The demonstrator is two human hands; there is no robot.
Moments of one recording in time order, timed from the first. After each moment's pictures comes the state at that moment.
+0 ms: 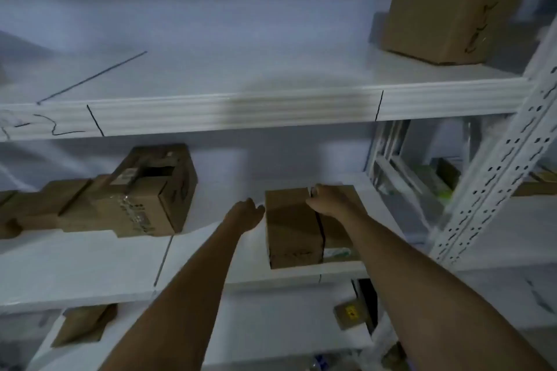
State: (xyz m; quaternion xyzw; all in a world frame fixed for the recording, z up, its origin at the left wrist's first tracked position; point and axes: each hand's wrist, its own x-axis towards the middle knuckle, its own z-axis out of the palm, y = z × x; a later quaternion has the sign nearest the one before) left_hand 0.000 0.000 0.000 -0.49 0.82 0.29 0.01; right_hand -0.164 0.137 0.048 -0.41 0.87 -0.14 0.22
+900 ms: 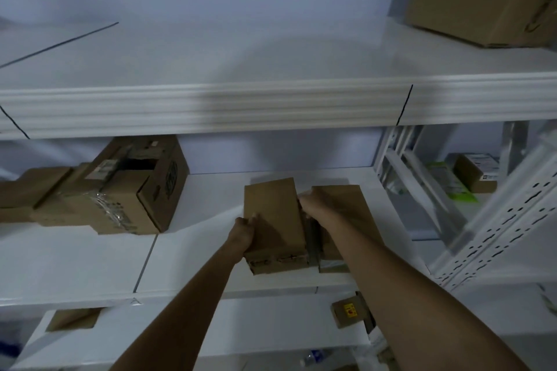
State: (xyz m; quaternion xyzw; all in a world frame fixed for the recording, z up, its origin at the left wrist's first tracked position) left_hand -0.029 -0.023 -0.061 -0.55 0.60 0.57 -0.11; right_hand -0.197 0.052 -0.018 -0.27 0.86 -0.32 0.30
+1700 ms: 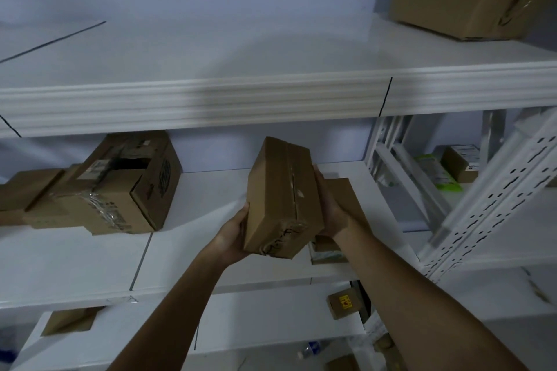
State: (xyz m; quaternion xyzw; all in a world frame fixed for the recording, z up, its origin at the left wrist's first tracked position) left_hand -0.004 -0.004 -0.036 -0.36 0.38 0.84 -0.12; right_hand -0.188 0.107 -0.006 -0.12 0.43 -0.64 0.63
